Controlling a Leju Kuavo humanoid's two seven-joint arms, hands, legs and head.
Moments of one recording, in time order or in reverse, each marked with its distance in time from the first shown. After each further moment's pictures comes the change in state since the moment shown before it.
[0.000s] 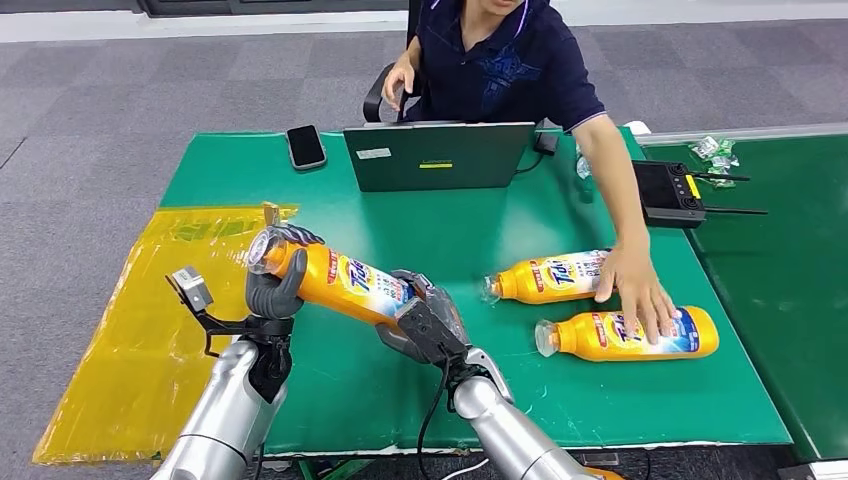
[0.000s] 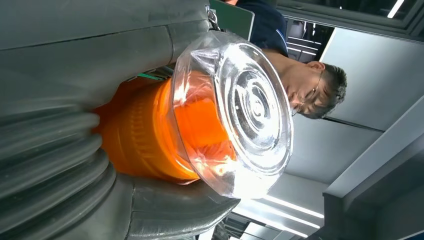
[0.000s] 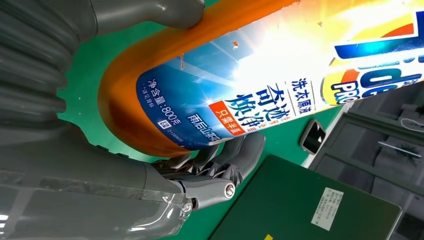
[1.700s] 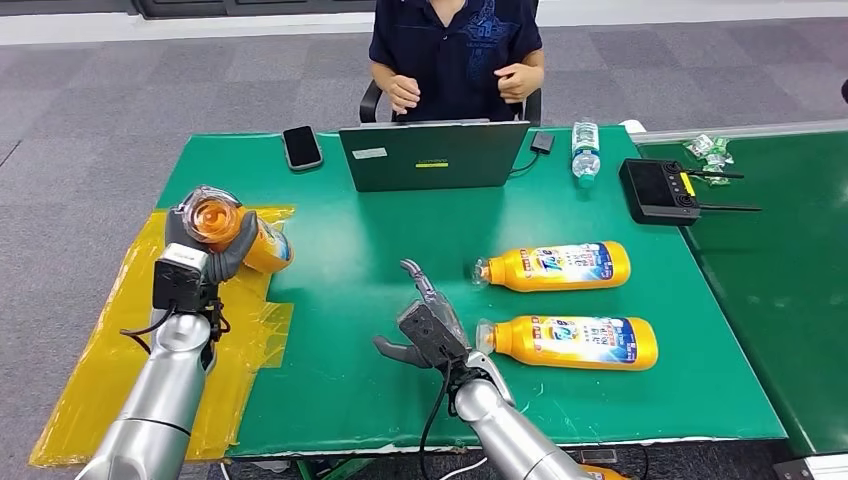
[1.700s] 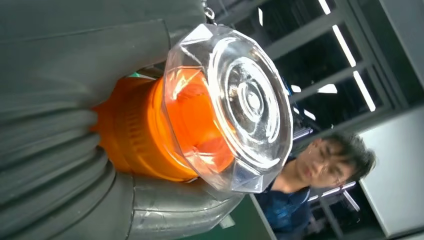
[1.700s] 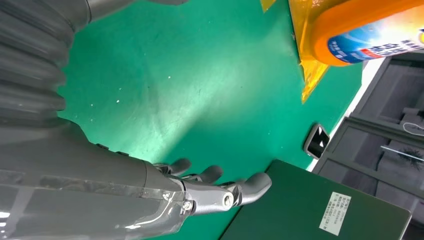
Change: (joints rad) left arm -0.045 0.196 -0.027 -0.172 -0.442 0.679 0.000; right arm 0.009 -0.006 0.002 0.000 -0.018 -0.004 -0.003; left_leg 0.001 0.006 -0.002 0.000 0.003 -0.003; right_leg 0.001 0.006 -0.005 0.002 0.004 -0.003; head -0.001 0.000
